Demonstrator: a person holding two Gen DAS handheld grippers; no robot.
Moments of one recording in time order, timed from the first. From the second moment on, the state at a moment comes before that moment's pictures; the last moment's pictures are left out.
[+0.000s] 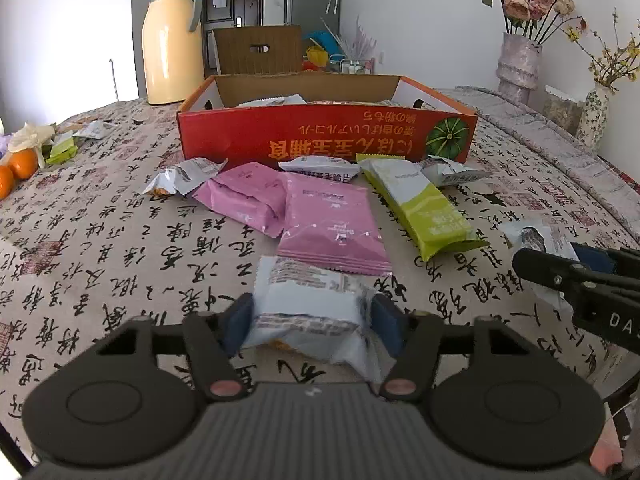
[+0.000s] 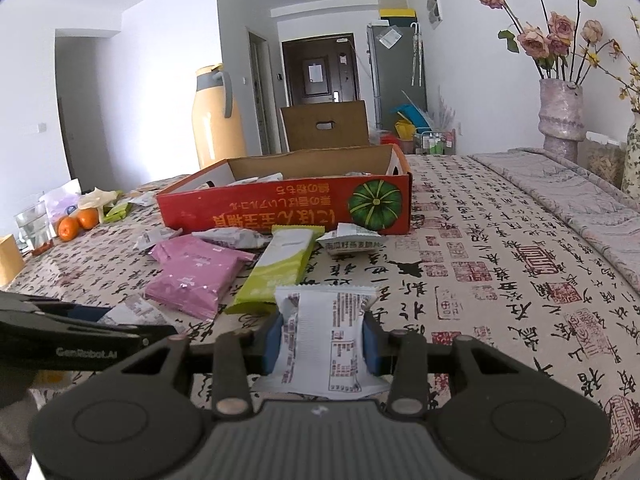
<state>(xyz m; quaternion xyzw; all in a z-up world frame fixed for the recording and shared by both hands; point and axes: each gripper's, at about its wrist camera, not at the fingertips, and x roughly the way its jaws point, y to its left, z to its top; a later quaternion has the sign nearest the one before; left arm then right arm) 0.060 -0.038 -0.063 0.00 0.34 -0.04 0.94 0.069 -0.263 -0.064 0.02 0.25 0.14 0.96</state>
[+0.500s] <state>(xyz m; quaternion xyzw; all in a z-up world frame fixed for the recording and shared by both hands) 0.041 -0.033 -0.046 0.00 0.30 -0.05 0.95 0.058 -0.258 -0.059 0.02 0.24 0.15 0.96</state>
